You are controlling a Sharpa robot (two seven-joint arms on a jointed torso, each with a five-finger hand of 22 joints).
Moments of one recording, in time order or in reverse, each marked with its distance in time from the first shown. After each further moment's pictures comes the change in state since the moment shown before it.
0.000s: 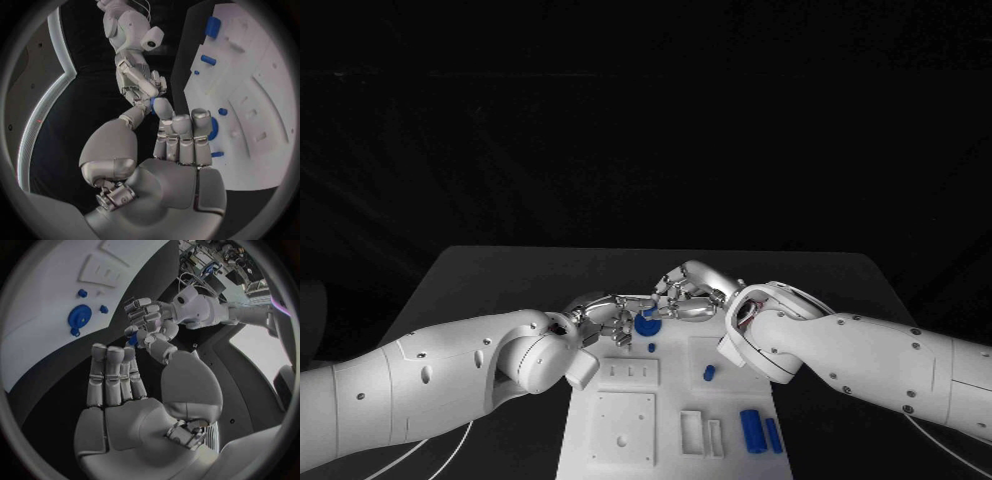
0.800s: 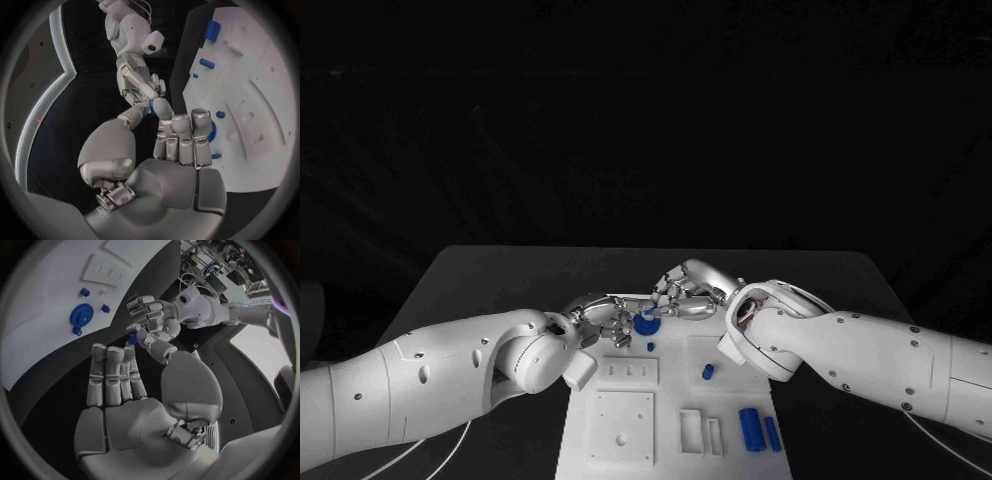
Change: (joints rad) left arm 0.000 -0.001 0.000 -0.002 0.000 0.028 -0.015; left_hand -0.049 -0.061 0.001 0.038 -0.033 -0.016 -0.001 -0.010 -0.002 -0.011 0.003 0.000 0.001 -0.018 -0.007 0.000 0.000 0.001 0.000 0.000 0.000 0.003; right arm 0.000 -0.003 0.000 -0.005 -0.002 0.001 -0.001; right_hand -0.001 -0.002 0.001 -0.004 0.000 0.000 0.000 0.001 0.000 0.004 -0.003 0.000 0.004 -0.003 -0.002 0.004 0.002 0.000 0.000 0.000 0.000 0.000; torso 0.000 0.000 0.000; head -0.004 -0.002
